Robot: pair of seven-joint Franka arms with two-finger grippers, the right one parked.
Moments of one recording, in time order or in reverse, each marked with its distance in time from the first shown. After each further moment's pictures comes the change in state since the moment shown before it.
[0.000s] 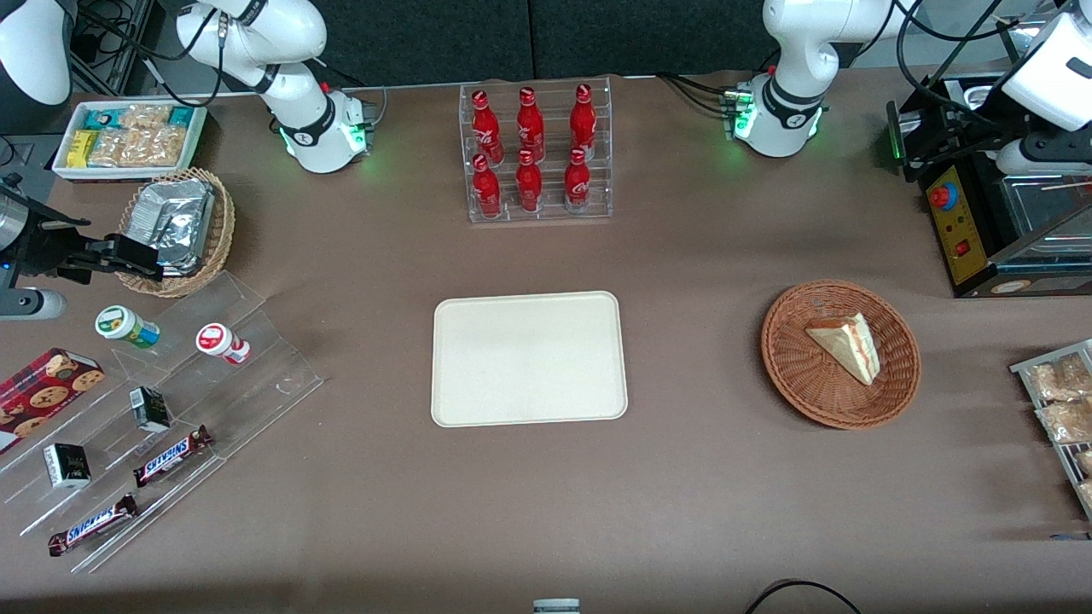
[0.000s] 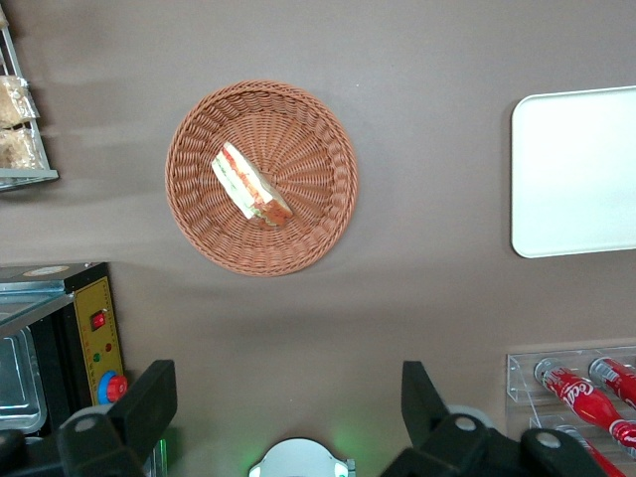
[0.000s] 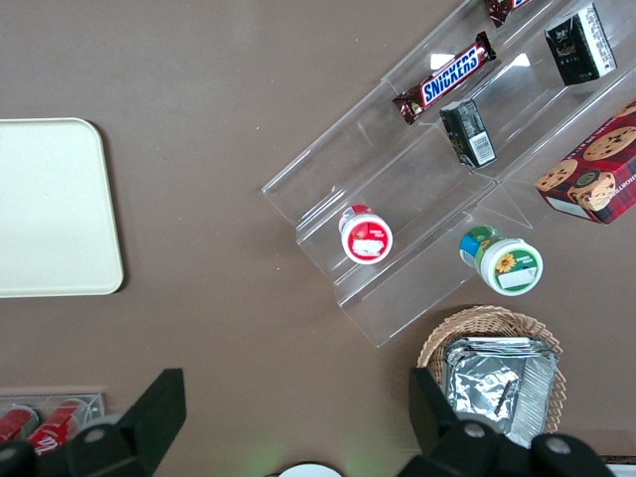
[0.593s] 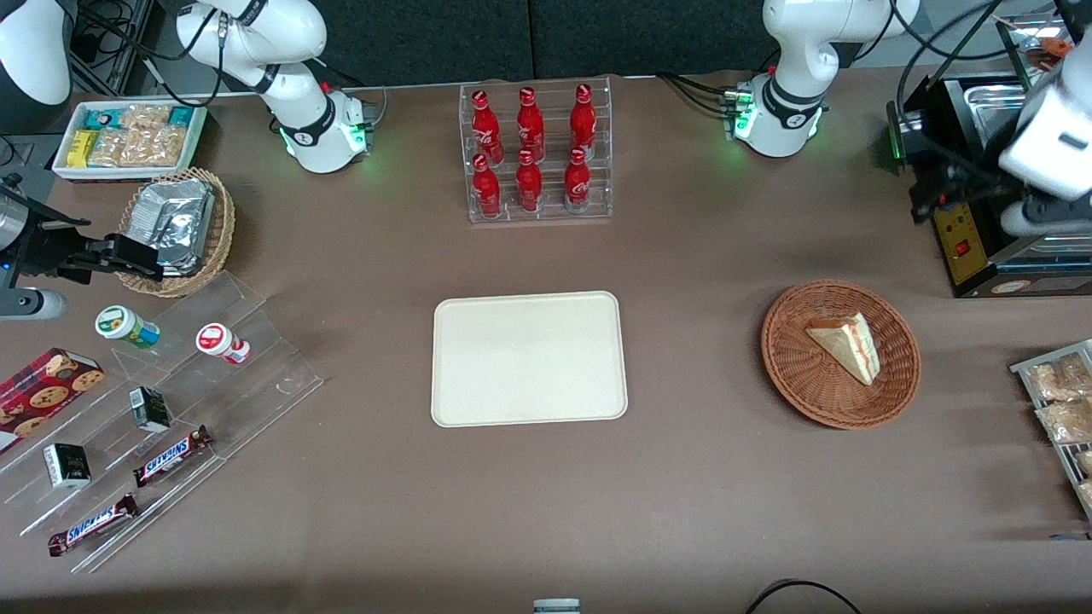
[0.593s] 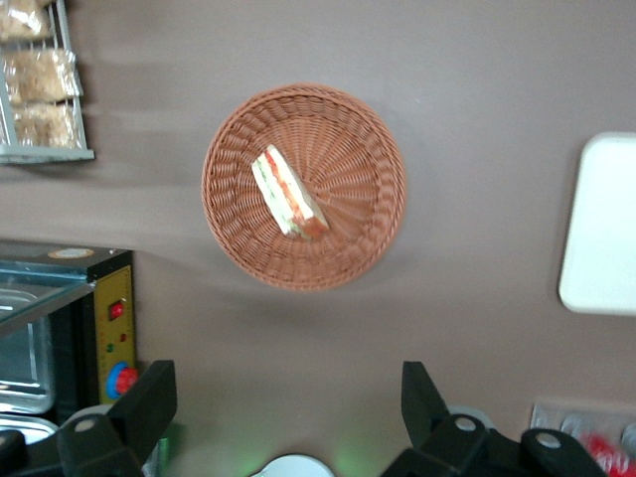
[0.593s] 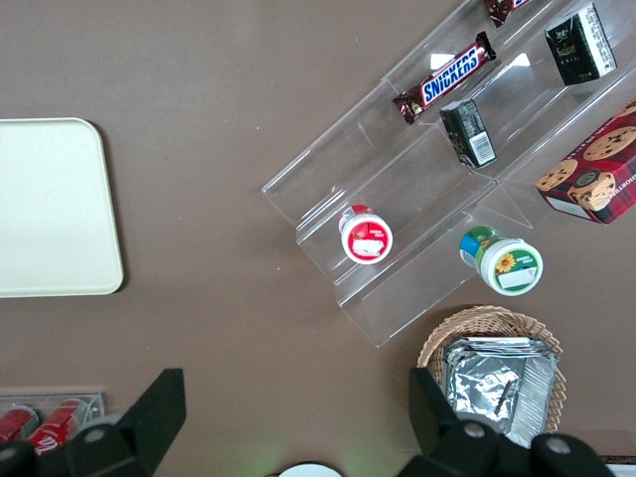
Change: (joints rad) arm 0.012 0.120 0.014 -0.010 0.074 0.083 -0.153
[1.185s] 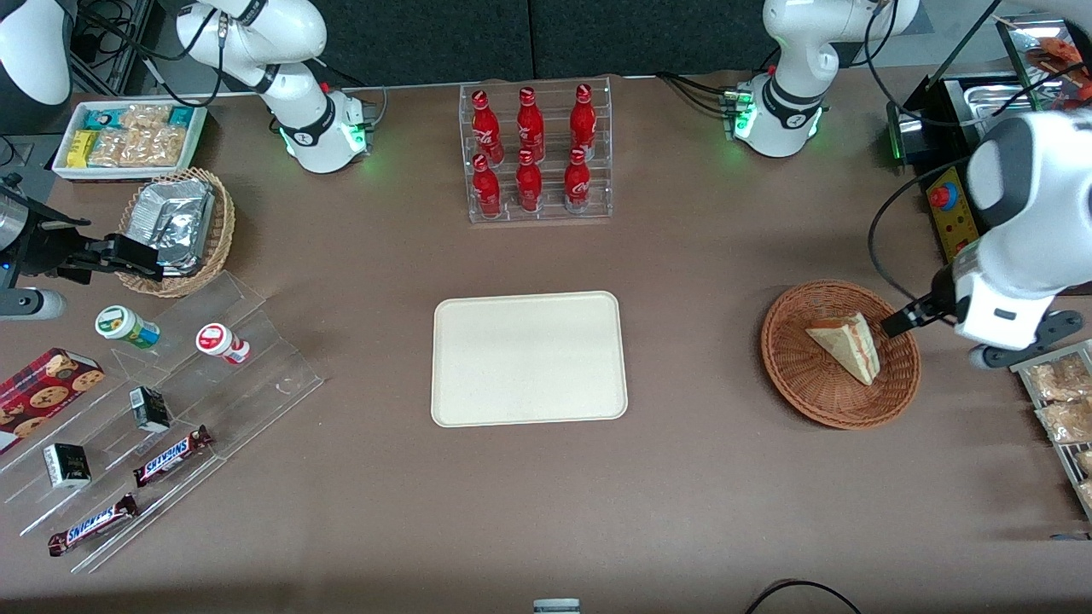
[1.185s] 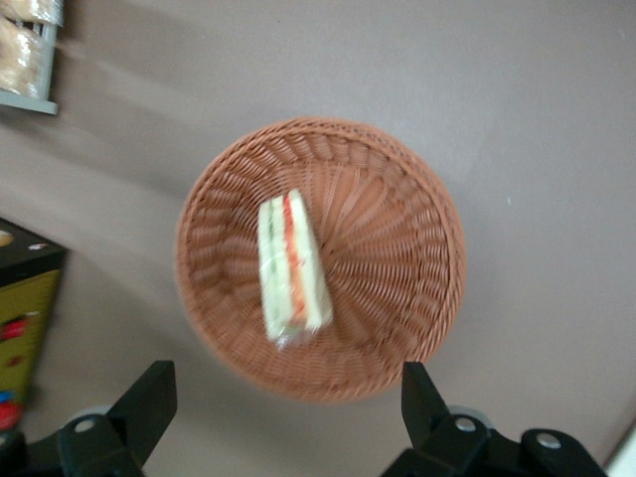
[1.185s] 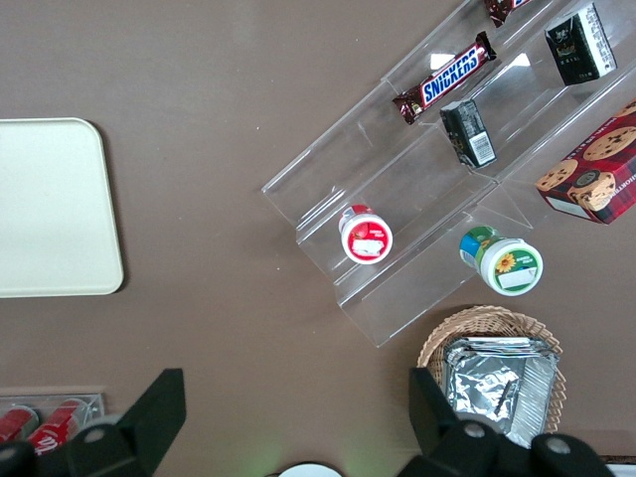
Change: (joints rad) arm 0.031 0.181 0.031 -0.271 0.013 0.464 -0.319
